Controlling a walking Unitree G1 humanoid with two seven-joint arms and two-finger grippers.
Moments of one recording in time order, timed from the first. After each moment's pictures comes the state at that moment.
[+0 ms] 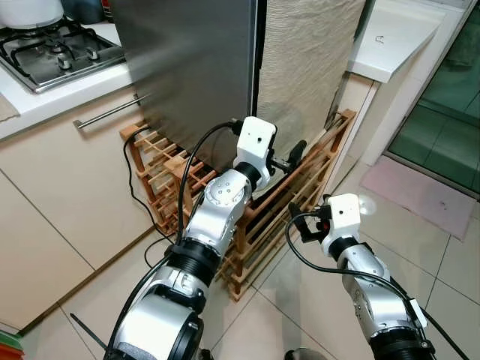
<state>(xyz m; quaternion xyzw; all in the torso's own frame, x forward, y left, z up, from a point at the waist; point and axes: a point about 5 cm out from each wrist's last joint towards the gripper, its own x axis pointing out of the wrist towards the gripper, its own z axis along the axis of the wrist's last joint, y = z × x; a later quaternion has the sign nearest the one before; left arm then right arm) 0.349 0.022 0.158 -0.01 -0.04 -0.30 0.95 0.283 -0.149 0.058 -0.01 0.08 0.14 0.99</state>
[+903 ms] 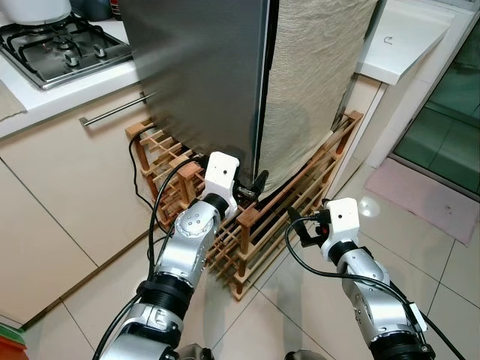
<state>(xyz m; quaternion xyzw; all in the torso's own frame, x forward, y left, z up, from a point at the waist) 0.330 0.057 0.111 -0.01 0.02 -0.27 0.96 0.279 -0.149 0.053 -0.01 0.09 0.14 0.99</state>
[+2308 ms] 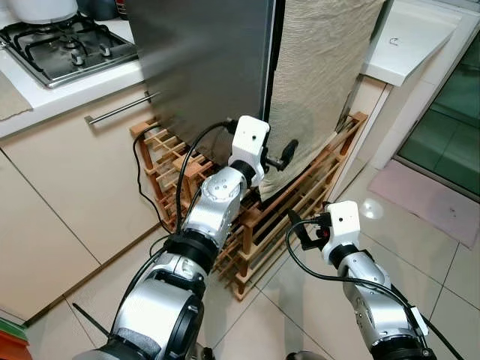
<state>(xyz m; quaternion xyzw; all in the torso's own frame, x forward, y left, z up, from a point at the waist) 0.364 0.024 0.156 -0.01 -0.03 -0.29 0.96 0.274 -0.150 0.050 -0.01 0.09 0.14 0.99</state>
